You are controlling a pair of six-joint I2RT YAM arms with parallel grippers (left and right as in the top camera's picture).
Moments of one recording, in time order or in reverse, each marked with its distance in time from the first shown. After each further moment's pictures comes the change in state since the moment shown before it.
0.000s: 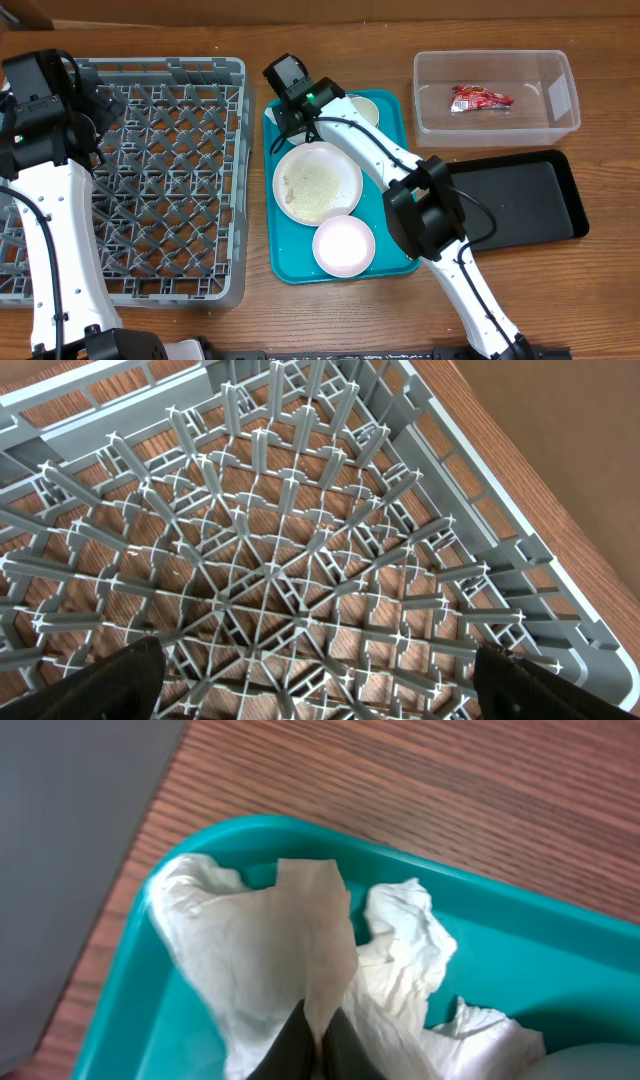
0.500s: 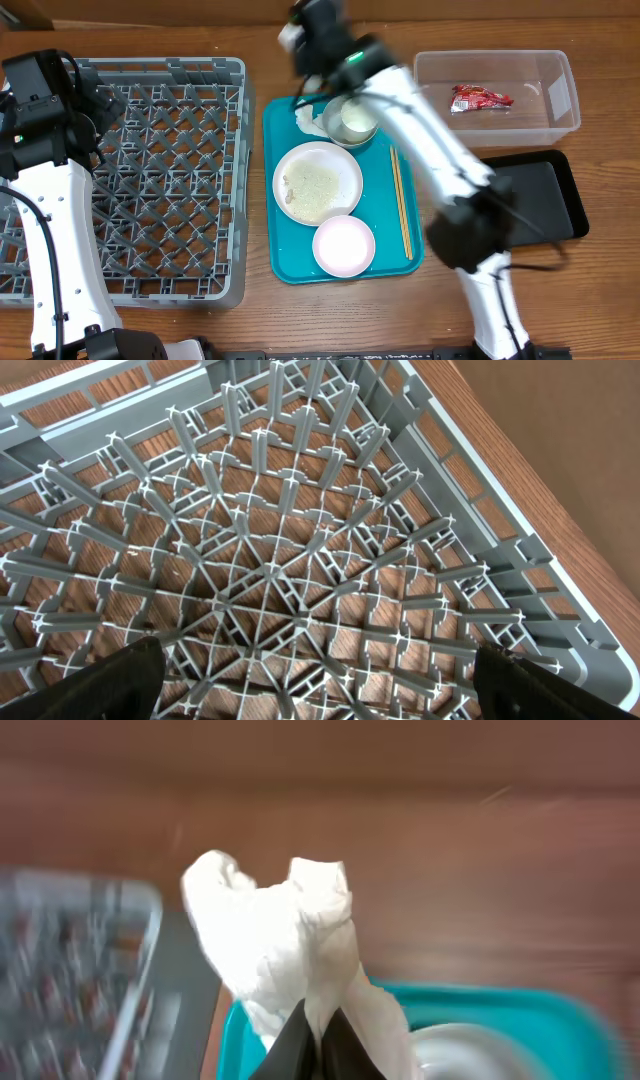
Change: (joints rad) left arm 0.000 0.000 0.000 0.000 0.000 0.000; right arm -0.123 -0.285 0.089 -0.058 0.075 0.232
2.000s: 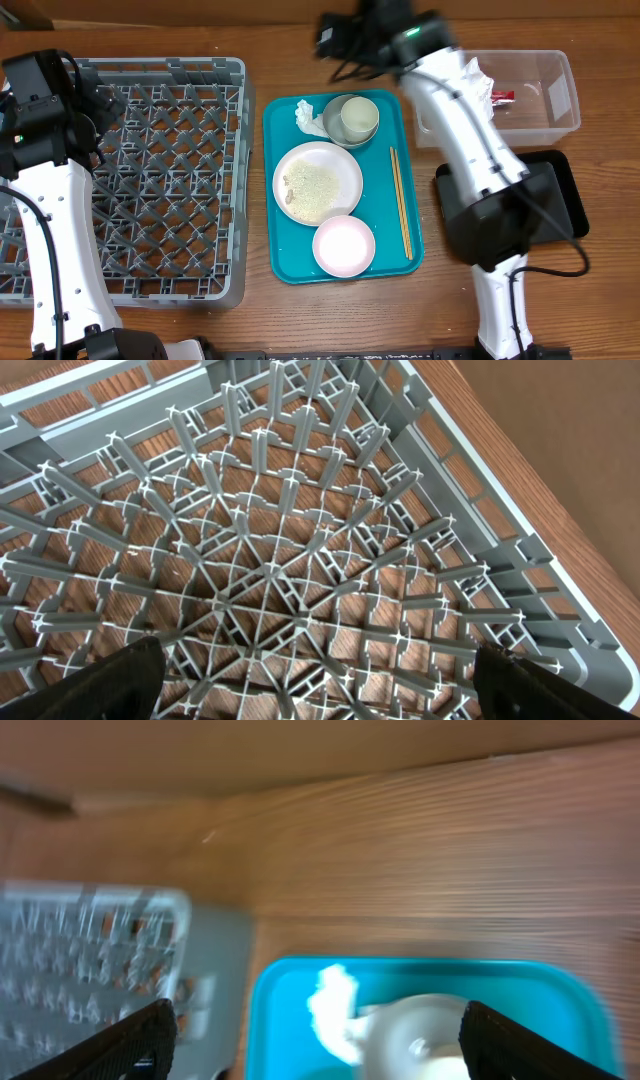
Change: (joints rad) left arm 0.000 0.000 0.000 0.000 0.000 0.000; right arm -0.078 -0.030 -0.041 -0.023 -0.273 -0.012
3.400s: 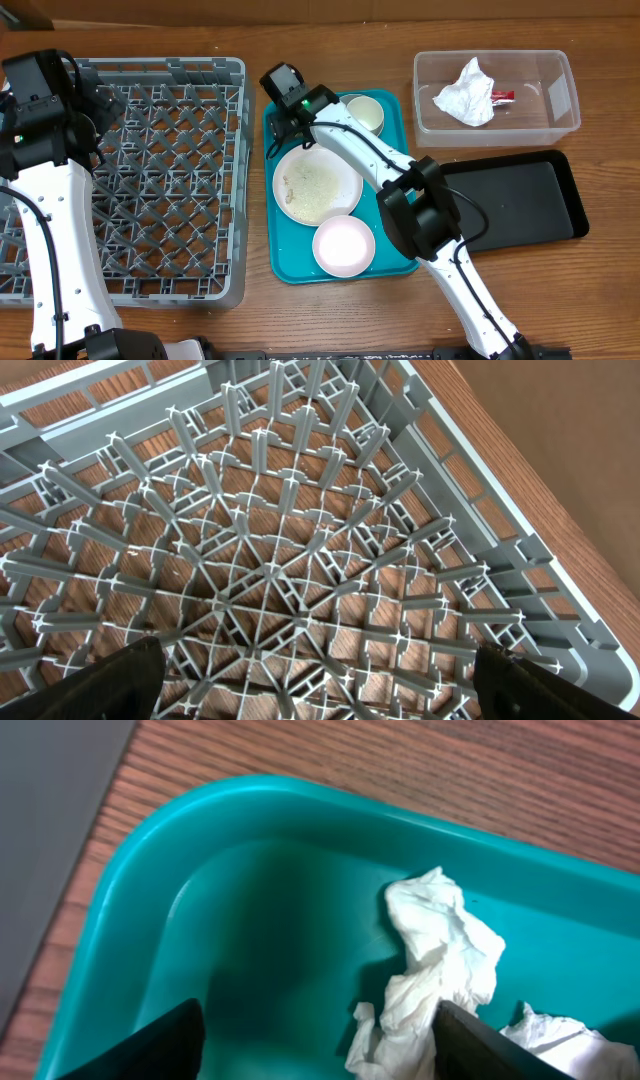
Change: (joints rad) left arm 0.000 0.000 0.000 0.000 0.000 0.000; right arm 0.207 0.341 -0.093 0.118 0.218 -0.187
